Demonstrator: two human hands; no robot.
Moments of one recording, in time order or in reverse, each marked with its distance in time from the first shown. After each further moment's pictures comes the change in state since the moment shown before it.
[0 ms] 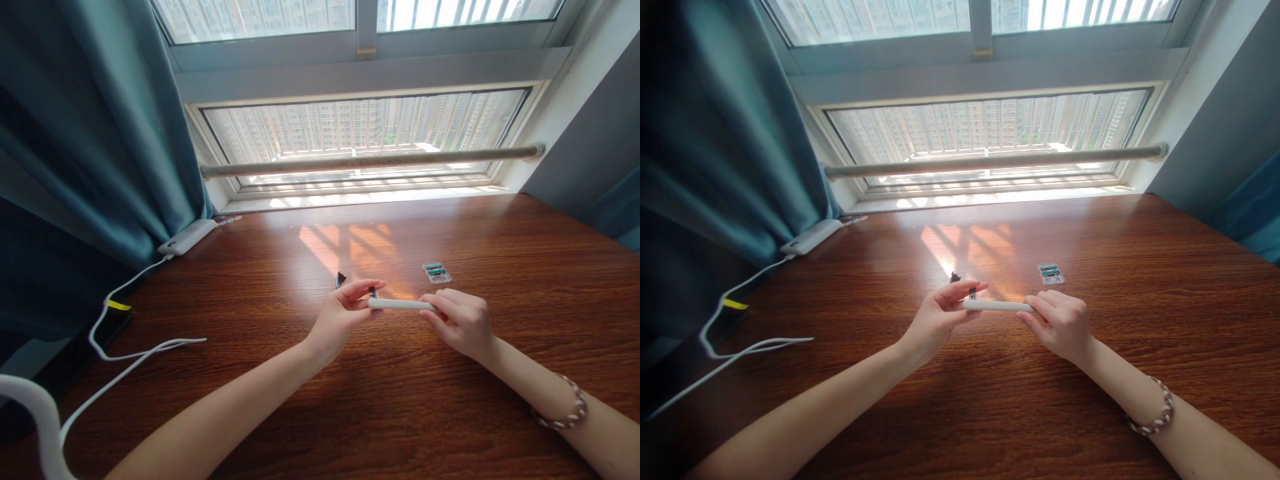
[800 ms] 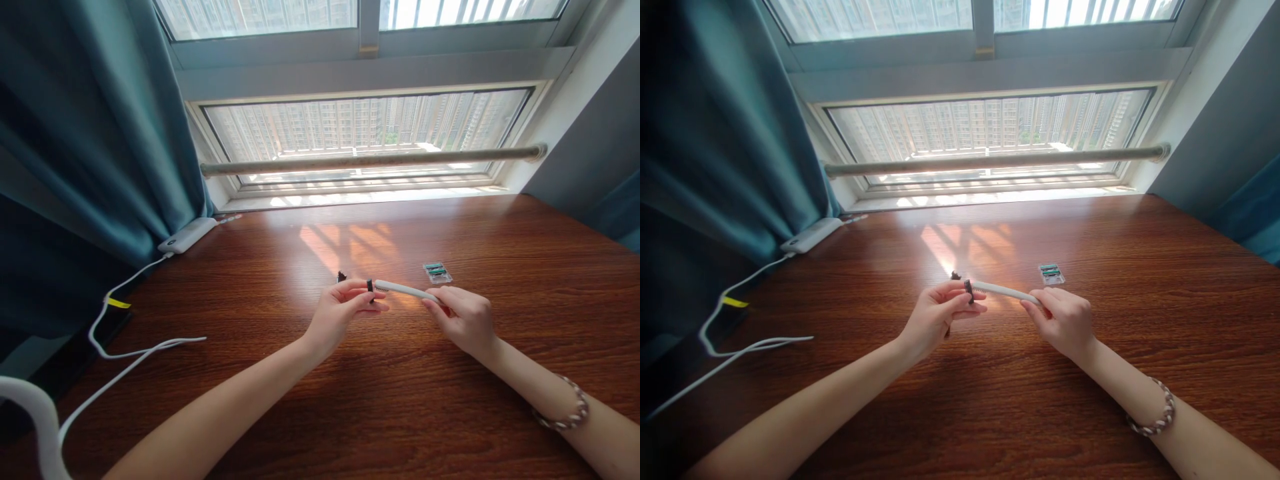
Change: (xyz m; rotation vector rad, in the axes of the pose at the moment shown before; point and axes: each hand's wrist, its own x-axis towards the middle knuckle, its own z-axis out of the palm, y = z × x) left_hand 0.001 0.006 0.000 -0.074 0.040 -0.046; right_hand 0.001 0.001 0.001 -0.031 0.036 0.152
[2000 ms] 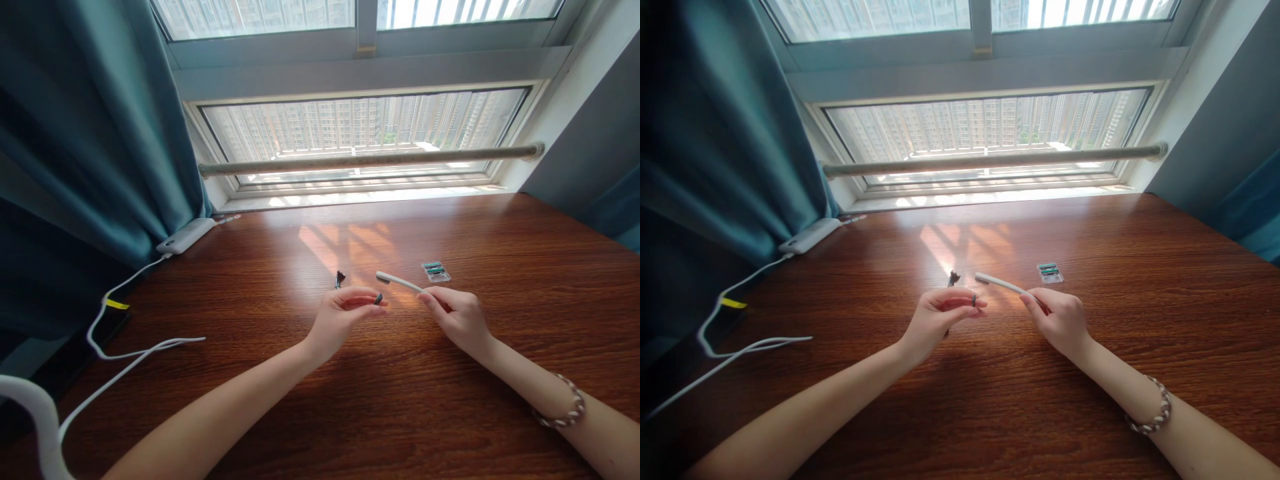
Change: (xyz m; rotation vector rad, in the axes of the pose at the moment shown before) left_hand -0.004 -0.001 0.003 0.173 0.017 0.069; right_hand 0.001 -0.003 0.001 0.180 -0.080 0.174
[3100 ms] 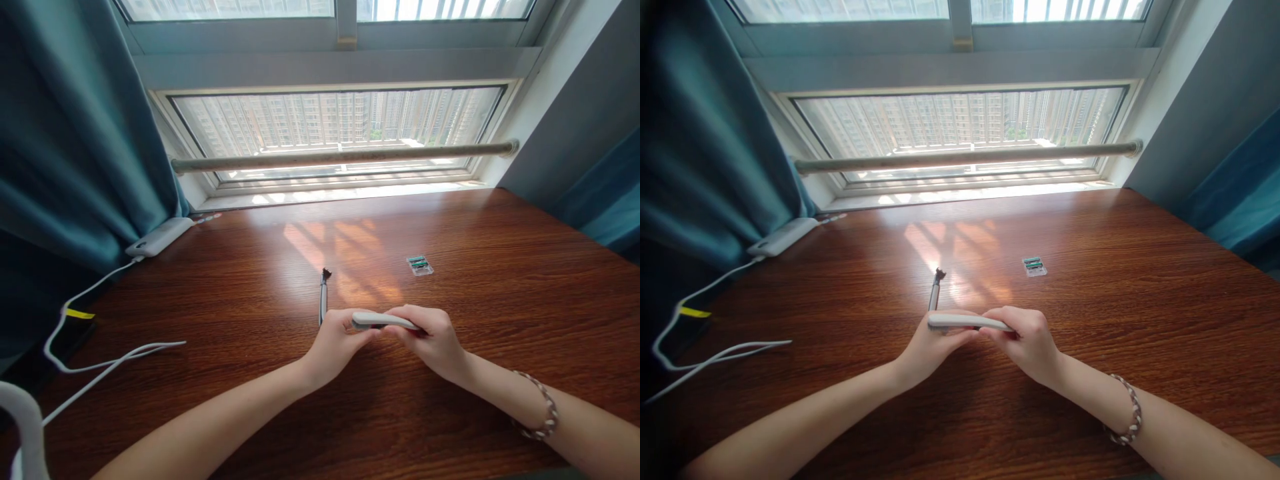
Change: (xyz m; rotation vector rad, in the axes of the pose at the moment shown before) left_hand -0.016 -0.017 0.015 0.369 -0.155 0.042; right_hand -0.019 -0.040 0.004 0.312 -0.098 -0.078
